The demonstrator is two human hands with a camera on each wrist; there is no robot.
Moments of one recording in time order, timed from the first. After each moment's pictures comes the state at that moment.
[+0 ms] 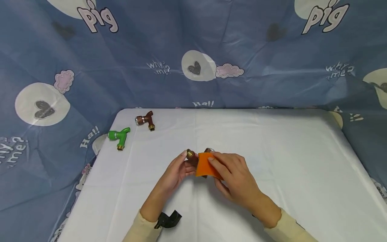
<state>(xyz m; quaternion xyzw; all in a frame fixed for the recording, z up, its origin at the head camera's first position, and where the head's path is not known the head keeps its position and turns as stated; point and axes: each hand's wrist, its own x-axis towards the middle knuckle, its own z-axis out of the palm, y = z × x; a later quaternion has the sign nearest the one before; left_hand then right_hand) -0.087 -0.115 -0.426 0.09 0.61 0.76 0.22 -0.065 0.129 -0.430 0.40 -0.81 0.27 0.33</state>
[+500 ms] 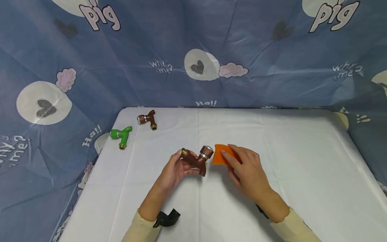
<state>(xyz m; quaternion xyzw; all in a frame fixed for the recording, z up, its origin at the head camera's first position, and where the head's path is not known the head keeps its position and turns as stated) -0.089 -0.124 -0.426 0.12 0.59 0.78 0.20 -0.078 0.156 -0.442 0.32 -0.88 0.25 0.25</state>
